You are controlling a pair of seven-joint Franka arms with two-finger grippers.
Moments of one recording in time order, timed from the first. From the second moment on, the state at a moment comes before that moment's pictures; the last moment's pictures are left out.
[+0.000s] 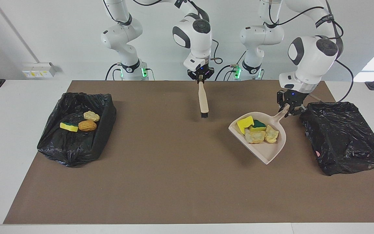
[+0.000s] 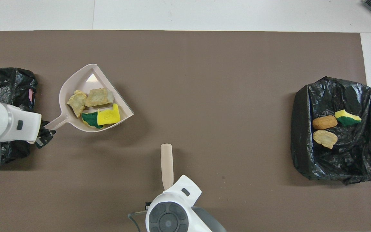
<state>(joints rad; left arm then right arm) 0.03 -0.13 -0.04 -2.13 -0.02 2.02 0.96 0.79 0.03 0.16 -2.14 0.13 2.15 0.86</state>
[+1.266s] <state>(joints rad) 0.49 0.08 -0.03 -1.59 0.08 1.66 1.37 0.67 0.05 0.14 -1.84 0.04 1.76 0.72</state>
